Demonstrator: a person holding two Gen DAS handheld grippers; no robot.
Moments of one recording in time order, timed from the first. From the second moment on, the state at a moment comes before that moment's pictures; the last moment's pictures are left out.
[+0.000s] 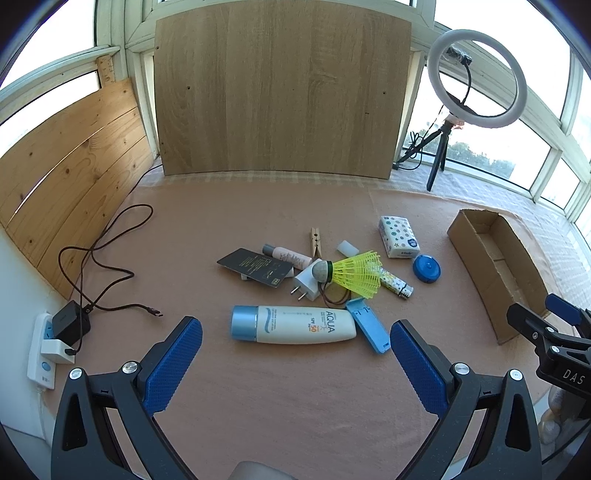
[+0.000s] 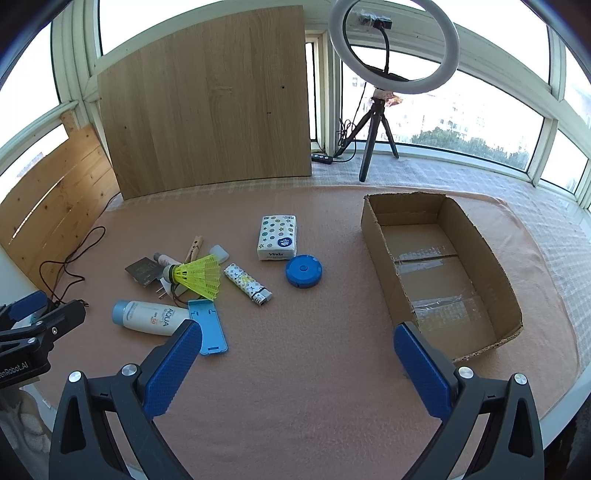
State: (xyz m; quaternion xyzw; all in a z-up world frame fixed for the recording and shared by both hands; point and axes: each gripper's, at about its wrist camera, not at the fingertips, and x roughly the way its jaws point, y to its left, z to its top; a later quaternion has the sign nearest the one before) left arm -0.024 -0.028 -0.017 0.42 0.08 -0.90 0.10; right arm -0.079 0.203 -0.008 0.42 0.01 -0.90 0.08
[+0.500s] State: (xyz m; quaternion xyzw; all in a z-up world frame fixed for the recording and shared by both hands) left arm -0.079 -0.070 -0.063 0.46 0.05 -0.88 0.11; right arm -0.106 0.200 -0.032 0.46 -0.01 -0.88 0.11
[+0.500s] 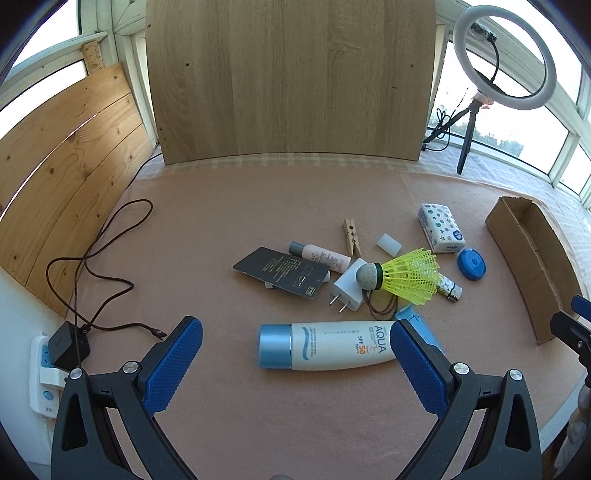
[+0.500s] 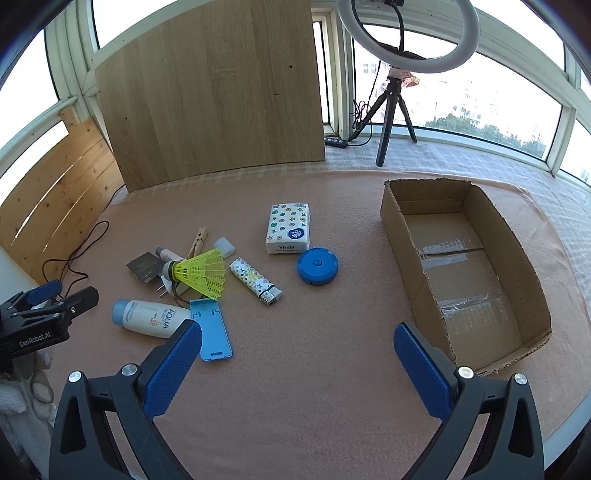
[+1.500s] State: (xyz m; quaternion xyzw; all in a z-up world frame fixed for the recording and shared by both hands) left arm -0.127 -0.082 -0.156 0.56 0.11 -0.82 0.03; right arm -0.098 0.213 -0.048 0.48 -0.03 -0.87 0.10
